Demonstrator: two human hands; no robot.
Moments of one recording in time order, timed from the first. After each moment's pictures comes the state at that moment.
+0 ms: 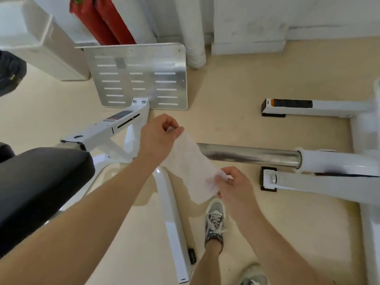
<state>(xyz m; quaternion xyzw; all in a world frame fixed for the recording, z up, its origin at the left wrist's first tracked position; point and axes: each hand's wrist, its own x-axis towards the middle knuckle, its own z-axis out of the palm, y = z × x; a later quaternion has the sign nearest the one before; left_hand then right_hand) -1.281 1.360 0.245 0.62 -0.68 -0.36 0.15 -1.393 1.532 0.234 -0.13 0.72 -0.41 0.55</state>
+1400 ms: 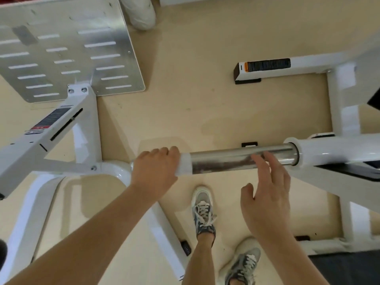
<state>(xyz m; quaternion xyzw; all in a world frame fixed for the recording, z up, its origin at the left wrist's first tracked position) -1.325 1.355 0.130 0.29 -0.92 -0.06 -0.25 -1.460 1.540 0.152 -0.28 0.92 -0.18 0.22</state>
